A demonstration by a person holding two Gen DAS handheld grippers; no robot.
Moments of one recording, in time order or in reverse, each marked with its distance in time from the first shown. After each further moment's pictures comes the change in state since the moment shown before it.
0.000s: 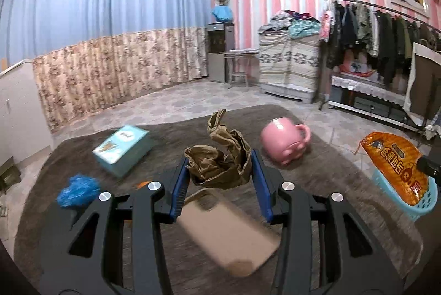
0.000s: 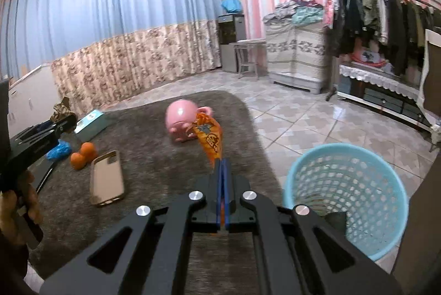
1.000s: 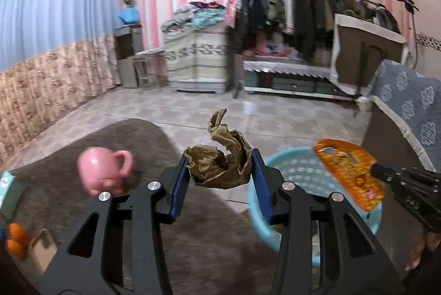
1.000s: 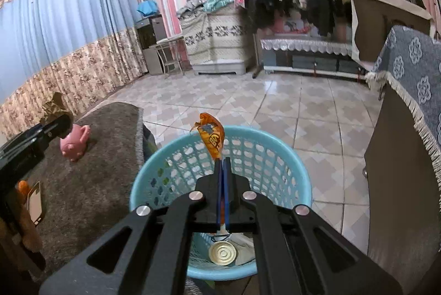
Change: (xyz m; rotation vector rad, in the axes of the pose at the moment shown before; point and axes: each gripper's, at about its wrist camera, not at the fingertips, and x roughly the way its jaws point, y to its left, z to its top) left arm 0.035 -0.239 0.012 0.197 0.031 -0.396; right arm 0.006 -0.169 -0.017 0.262 0.062 -0.289
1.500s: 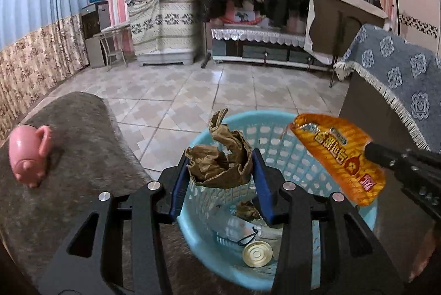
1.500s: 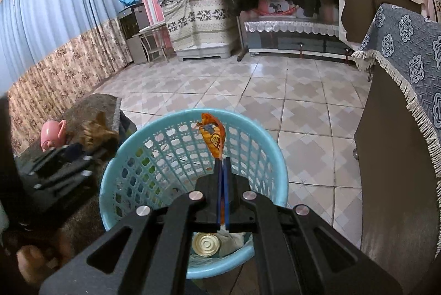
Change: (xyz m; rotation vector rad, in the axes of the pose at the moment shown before) left arm 0.087 -0.069 -0.028 0.042 0.164 -0.137; right arm 0.018 -0.031 -0.004 0.035 0.069 -0.056
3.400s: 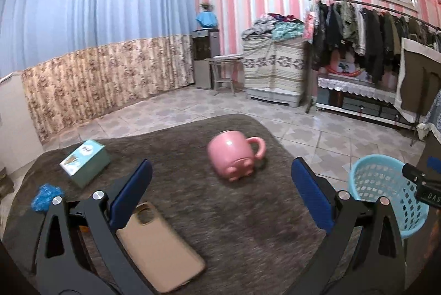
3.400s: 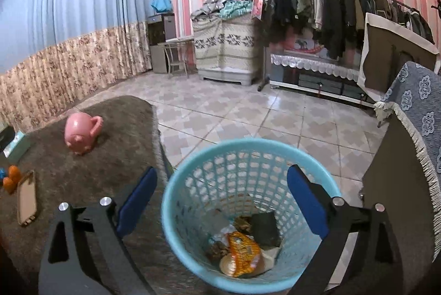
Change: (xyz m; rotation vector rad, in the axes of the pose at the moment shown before) left arm -0.202 0.182 -0.044 -0.235 -0.229 0.509; right arm -0.031 0.116 -0.003 -0.171 -0.146 0.052
